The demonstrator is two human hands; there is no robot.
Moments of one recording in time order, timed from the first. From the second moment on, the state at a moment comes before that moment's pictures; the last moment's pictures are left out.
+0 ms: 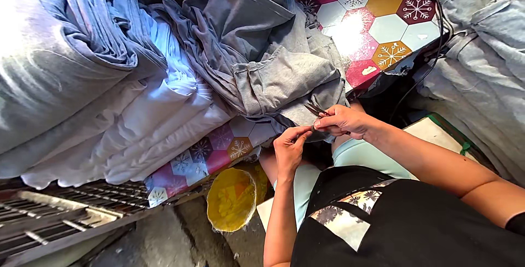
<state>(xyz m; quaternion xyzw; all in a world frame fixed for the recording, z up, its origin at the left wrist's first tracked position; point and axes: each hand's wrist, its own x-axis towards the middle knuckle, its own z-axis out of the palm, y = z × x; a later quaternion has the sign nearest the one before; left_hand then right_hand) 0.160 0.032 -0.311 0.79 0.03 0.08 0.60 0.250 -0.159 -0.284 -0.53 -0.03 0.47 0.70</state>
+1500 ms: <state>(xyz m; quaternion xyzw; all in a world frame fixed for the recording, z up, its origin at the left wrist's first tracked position) 0.176 0.034 -0.332 0.87 -0.02 0.19 0.45 0.288 -0.163 -0.340 -0.74 -0.54 -0.11 0.39</state>
